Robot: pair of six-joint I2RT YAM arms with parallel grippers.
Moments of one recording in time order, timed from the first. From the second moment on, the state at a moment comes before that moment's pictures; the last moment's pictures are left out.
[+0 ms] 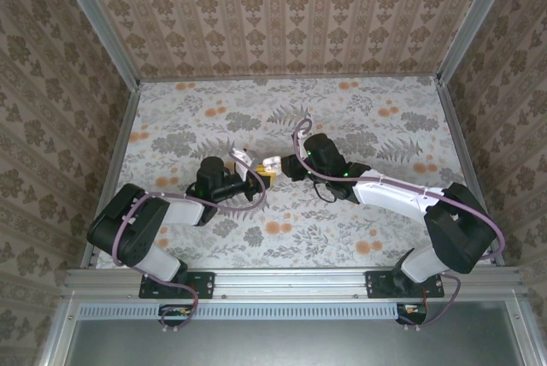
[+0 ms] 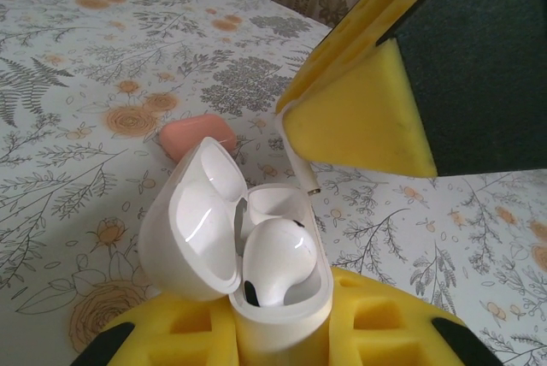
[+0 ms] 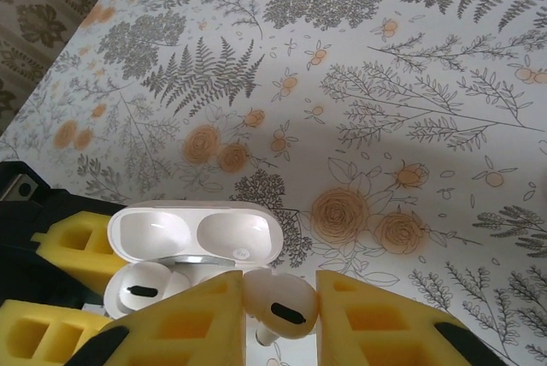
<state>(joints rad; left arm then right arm) -0.55 1.52 0.39 0.87 0.63 -0.12 0.70 1.49 0.88 0.04 -0.02 0.44</state>
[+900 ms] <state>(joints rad) -0.55 1.54 0.43 0.86 0.68 -0.15 0.73 1.44 0.91 0.04 0.02 0.34</state>
